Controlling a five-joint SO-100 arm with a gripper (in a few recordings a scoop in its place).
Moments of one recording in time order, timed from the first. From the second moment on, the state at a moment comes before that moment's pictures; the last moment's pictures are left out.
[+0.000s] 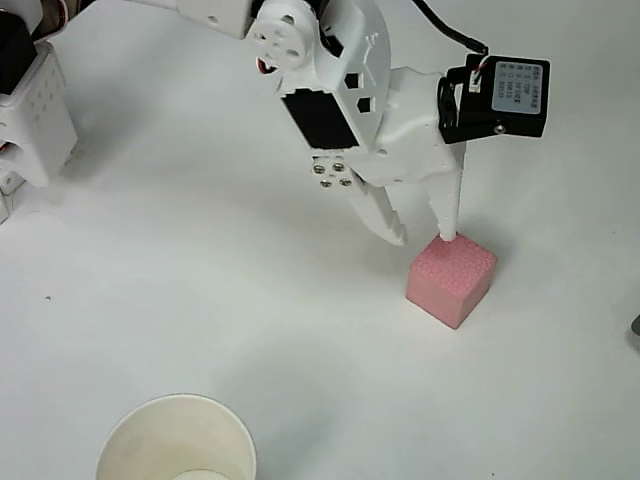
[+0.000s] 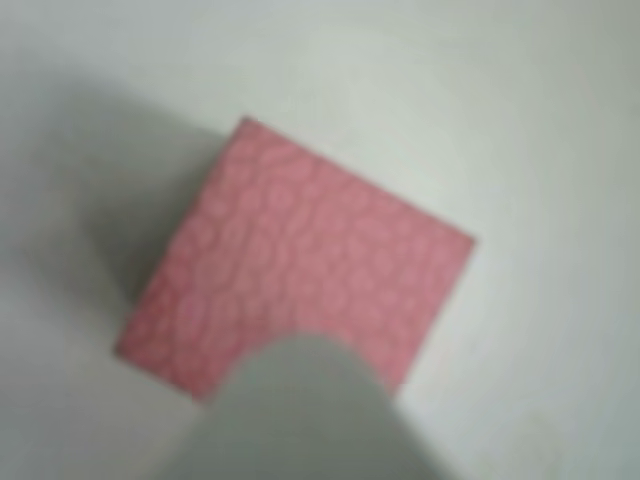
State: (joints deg) arm -17.7 87.0 92.3 56.2 -7.8
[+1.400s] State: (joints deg) arm -18.4 70.8 76.4 56.2 -10.7
